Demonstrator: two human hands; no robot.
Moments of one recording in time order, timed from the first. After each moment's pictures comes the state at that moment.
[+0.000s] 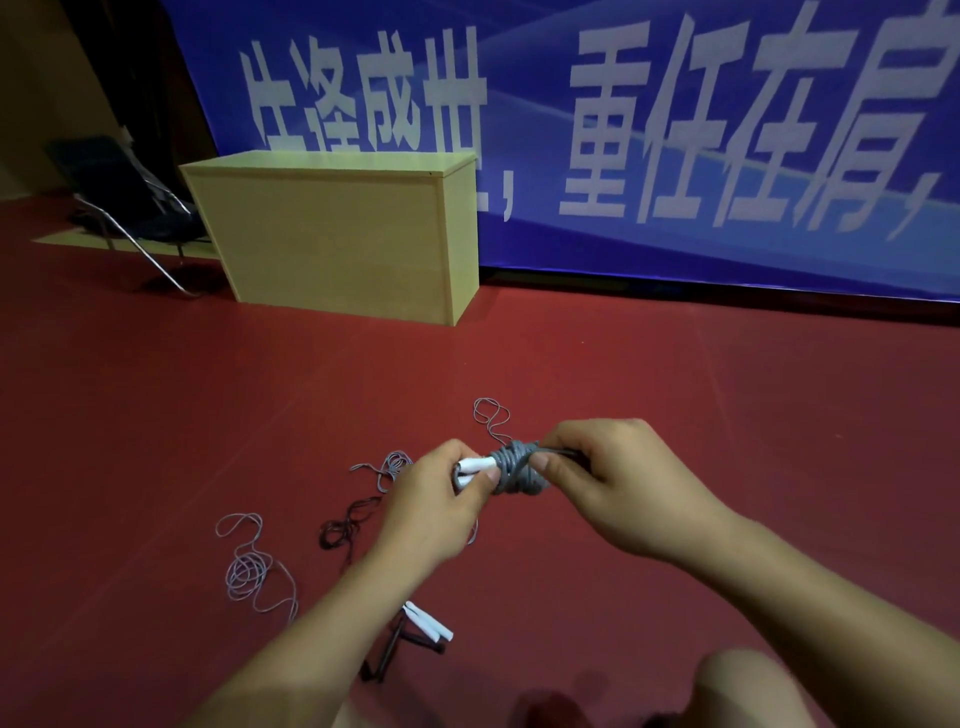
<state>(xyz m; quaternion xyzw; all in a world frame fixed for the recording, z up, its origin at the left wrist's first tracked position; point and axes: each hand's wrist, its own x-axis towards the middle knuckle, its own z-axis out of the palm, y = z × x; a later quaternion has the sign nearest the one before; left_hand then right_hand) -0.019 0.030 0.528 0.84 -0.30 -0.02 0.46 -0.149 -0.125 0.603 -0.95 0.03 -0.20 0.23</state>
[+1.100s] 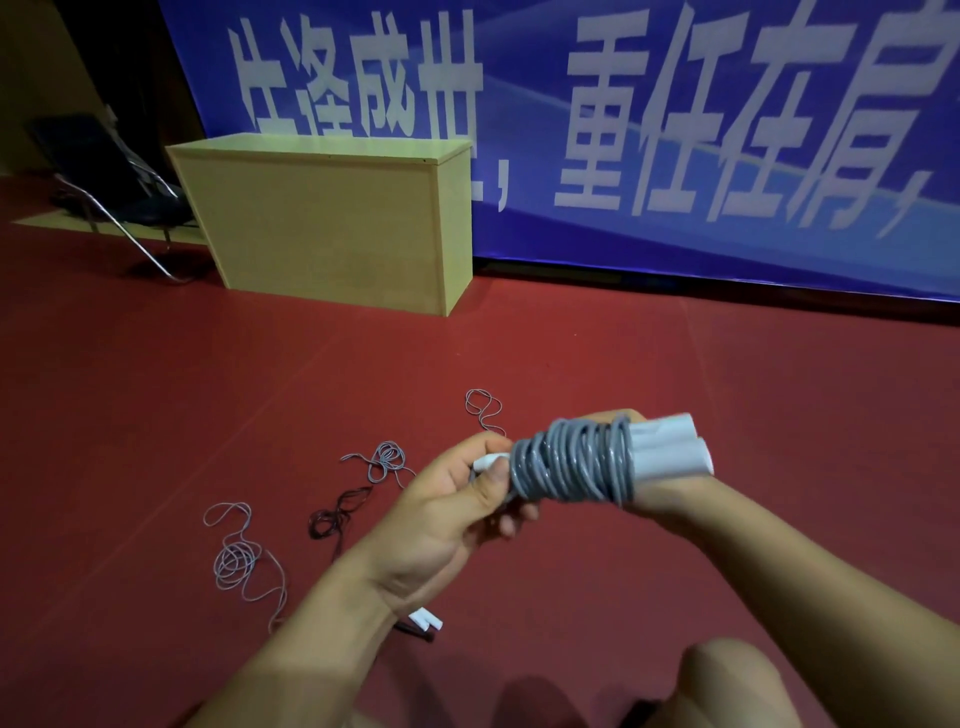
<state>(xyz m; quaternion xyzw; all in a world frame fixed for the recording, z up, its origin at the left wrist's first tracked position) -0.061 0.040 0.565 0.45 -0.35 -0.40 0.72 -0.136 -0.162 0.577 -0.86 0.05 -0.12 0.50</state>
